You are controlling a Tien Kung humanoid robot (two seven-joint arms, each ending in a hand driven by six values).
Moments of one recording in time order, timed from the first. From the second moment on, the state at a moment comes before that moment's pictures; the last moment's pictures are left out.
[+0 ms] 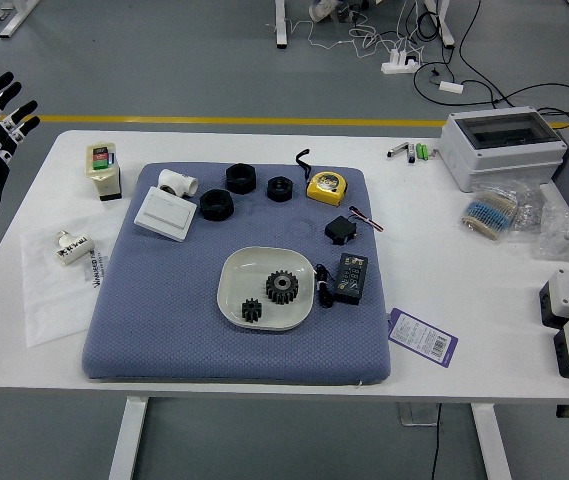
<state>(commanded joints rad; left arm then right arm) -0.24 0.31 -1.57 -1.44 0.88 -0.01 -0.06 0.05 -0.25 0.03 0.27 0.41 -0.22 0.12</state>
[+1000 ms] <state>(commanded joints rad) -0.23 0.32 -1.58 -1.43 0.88 0.00 -0.07 0.04 -0.25 0.03 0.27 0.41 -0.22 0.12</state>
